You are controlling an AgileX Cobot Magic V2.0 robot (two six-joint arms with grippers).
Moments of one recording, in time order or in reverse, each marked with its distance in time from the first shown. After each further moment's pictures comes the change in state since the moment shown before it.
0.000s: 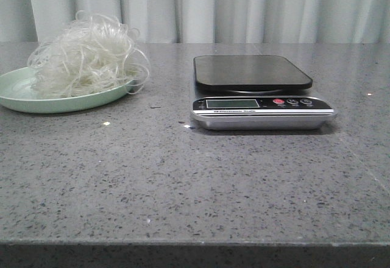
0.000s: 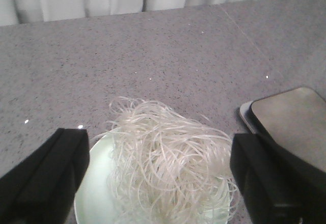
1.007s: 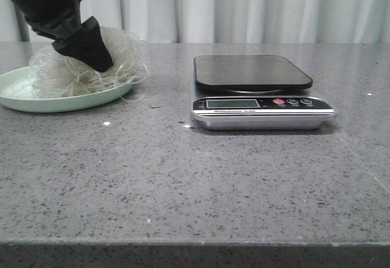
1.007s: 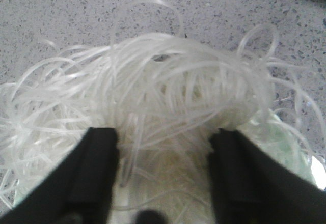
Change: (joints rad) left arm -0.258 0.442 -0.058 0.355 -0.123 0.271; right arm 0.000 0.000 0.000 0.000 0.000 0.000
